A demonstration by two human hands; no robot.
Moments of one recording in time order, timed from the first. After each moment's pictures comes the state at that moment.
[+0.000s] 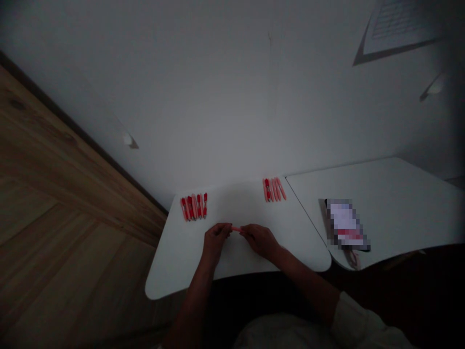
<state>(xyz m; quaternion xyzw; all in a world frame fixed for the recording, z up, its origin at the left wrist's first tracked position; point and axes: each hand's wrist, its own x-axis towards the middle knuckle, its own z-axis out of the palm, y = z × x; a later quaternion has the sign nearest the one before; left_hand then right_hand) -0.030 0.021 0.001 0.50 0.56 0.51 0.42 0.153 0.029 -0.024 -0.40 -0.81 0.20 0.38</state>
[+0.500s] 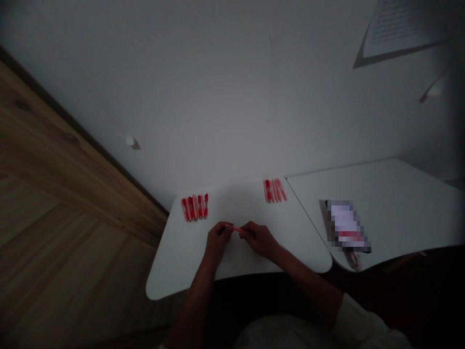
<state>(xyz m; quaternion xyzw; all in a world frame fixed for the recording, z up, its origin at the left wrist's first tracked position) -0.030 0.024 -0.010 0.47 0.51 0.53 0.49 0.152 0.028 -0.006 -0.41 -0.74 0.36 0.39</state>
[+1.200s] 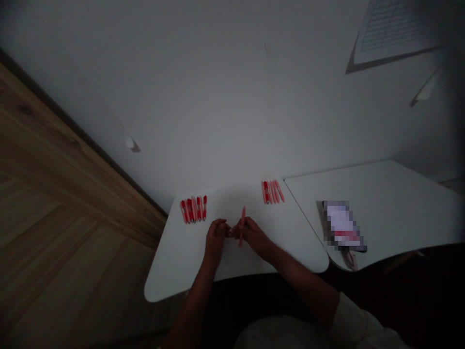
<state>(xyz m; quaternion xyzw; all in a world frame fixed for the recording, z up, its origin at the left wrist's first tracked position) -0.024 0.023 -0.004 0.50 0.51 0.57 0.40 0.128 0.028 0.011 -0.26 -0.47 0.69 0.49</state>
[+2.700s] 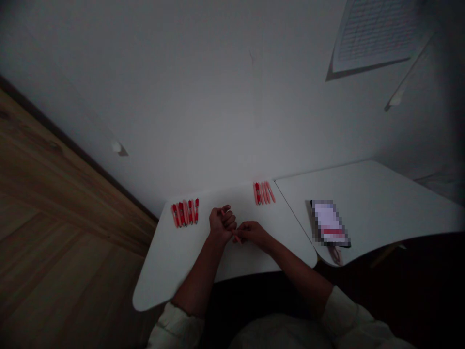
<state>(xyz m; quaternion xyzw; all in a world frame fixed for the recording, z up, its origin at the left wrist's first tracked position) 0.018 0.085 0.029 0.14 0.24 0.53 0.80 0.161 0.048 -0.004 -0.37 -0.50 0.68 0.38</state>
